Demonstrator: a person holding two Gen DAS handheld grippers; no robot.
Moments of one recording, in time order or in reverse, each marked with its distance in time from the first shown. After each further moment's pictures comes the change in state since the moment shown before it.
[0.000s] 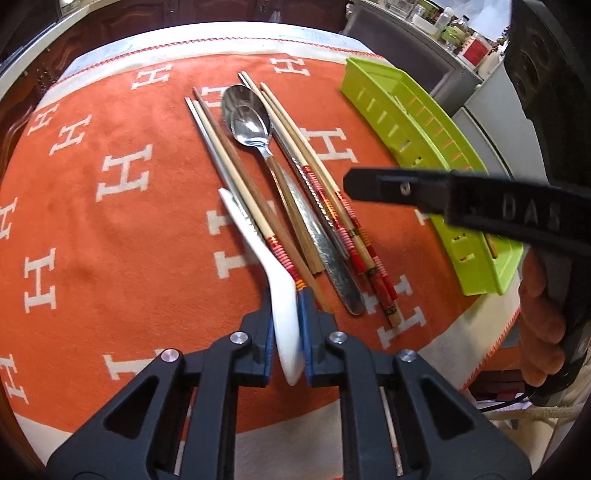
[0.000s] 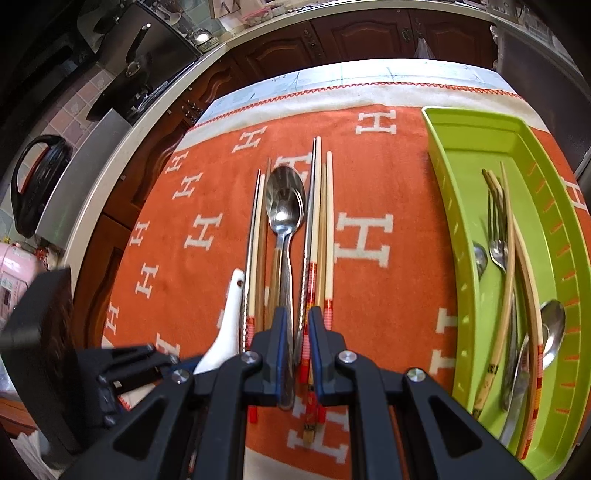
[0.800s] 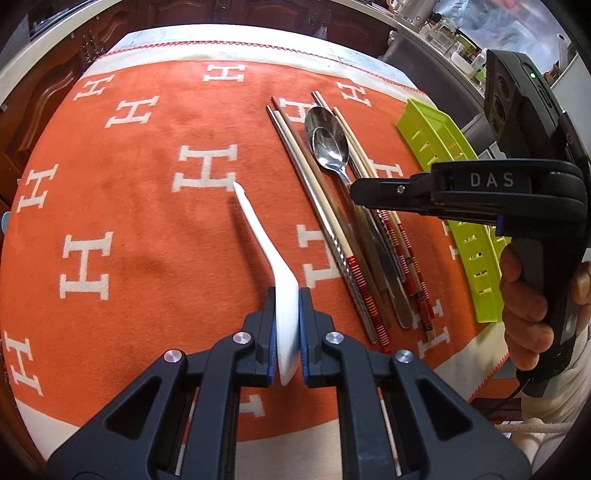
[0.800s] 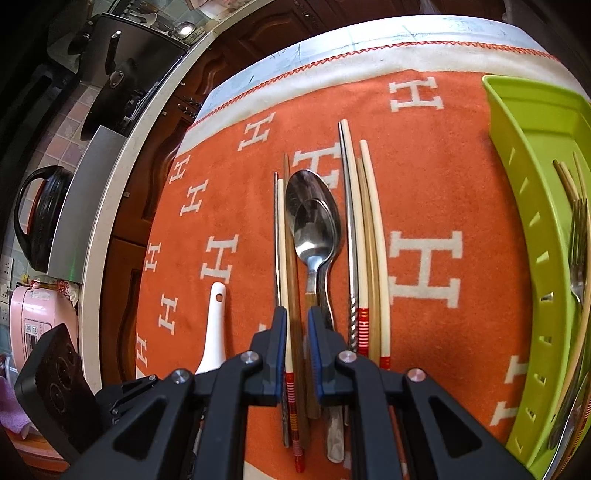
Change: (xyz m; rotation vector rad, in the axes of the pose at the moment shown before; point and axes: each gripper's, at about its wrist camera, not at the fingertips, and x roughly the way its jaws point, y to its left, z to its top) left arm -0.024 0.063 -0.006 -0.153 -0.043 0.000; right arm 0.049 0.010 0.036 0.111 0.114 0.111
